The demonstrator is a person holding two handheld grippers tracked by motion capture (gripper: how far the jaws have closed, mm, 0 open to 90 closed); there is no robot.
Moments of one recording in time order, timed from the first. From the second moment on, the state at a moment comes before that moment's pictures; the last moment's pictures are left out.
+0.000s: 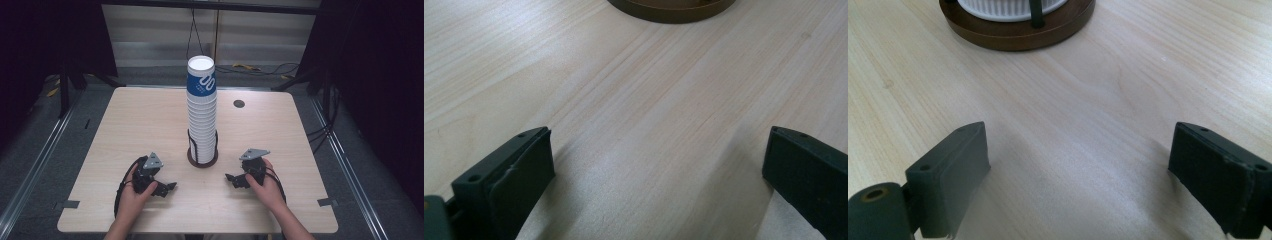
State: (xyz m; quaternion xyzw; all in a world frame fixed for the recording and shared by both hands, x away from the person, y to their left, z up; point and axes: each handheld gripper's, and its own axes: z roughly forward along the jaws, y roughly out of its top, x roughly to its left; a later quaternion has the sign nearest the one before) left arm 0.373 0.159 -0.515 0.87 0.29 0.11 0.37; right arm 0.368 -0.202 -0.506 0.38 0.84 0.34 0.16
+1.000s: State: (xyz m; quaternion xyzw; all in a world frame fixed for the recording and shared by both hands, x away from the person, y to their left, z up) left arm 0.382 0.146 -0.448 0.88 0.26 0.01 0.41; right arm 0.354 -0.206 -0.470 0.36 0.84 0.39 0.11
